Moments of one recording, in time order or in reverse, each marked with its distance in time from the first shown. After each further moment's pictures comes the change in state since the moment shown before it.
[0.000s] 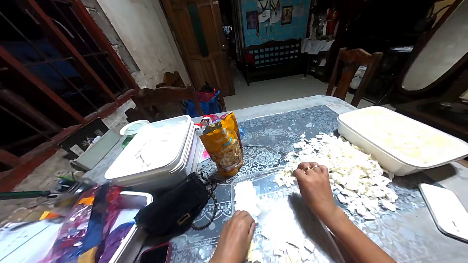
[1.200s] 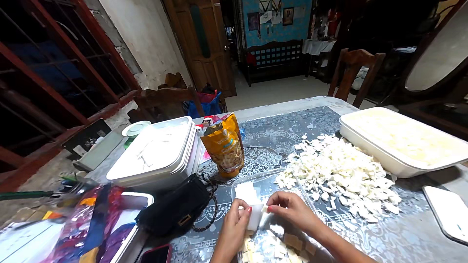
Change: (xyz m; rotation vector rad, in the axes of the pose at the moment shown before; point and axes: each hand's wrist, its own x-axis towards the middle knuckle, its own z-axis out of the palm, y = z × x) left_hand 0.008 -0.005 0.001 -0.749 0.243 -0.235; right_hand -0.013 -0.044 -0.004 1.066 -0.611 0.325
